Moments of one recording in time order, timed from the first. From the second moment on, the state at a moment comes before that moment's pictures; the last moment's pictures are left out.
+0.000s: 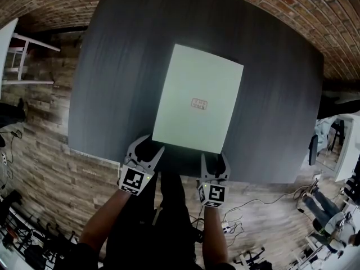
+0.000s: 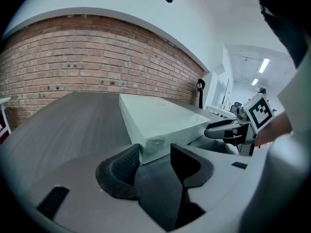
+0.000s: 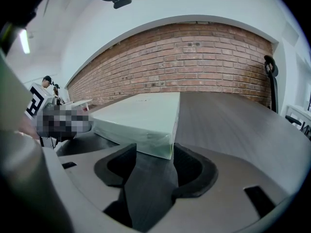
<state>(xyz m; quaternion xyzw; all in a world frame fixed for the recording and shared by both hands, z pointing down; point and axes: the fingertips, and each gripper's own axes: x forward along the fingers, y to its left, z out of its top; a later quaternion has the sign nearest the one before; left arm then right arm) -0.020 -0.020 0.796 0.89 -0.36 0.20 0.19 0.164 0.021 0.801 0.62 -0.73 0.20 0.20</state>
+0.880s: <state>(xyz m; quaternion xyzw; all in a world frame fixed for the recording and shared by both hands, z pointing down) -0.019 -0.011 0.784 0.89 -0.35 0.22 0.18 0.158 0.027 0.787 0.61 -0.74 0.20 0.20</state>
